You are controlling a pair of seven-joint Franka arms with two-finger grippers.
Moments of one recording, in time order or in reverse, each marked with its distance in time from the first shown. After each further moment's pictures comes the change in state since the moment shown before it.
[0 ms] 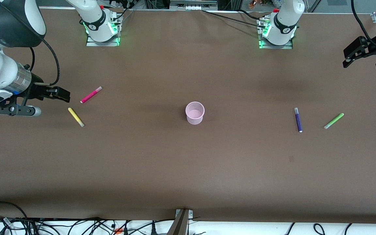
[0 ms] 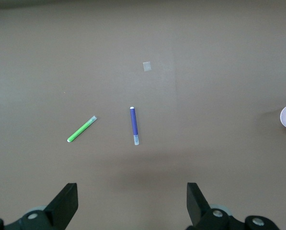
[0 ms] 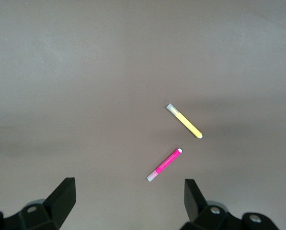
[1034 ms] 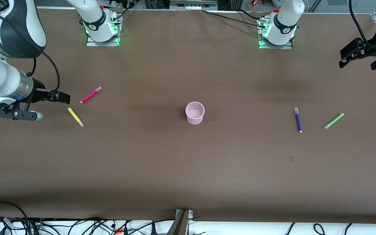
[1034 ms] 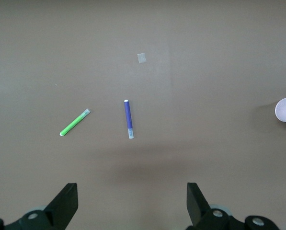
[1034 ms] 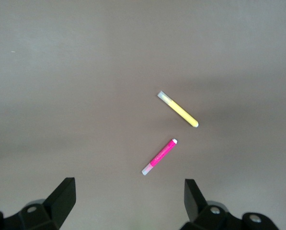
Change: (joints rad) left arm 0.001 0.016 0.003 0.000 -0.023 -0.026 -0.001; right arm -0.015 0.032 -0.024 -0.063 0.000 0.008 0.045
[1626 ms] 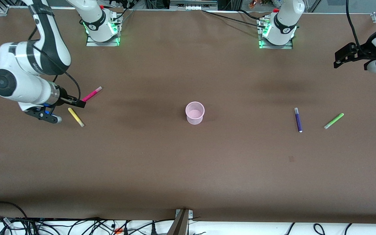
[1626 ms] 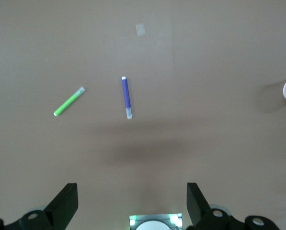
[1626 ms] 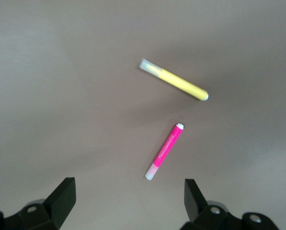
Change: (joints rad) left arm 0.007 0.054 0.002 -0.003 0.000 -0.085 0.000; right arm -0.004 -0.018 -0.012 -0.388 0.001 0.292 0.230
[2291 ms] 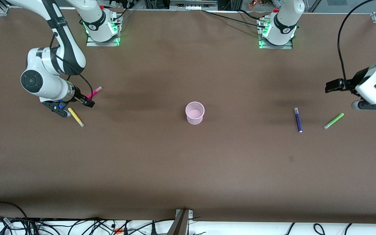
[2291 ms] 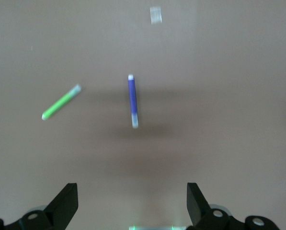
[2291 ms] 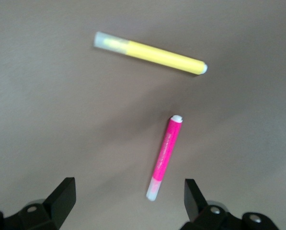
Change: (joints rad) left arm 0.051 0.186 0.003 -0.078 0.000 0.203 0.000; right arm -0.002 -0.009 -0.034 -0.250 0.002 0.273 0.177
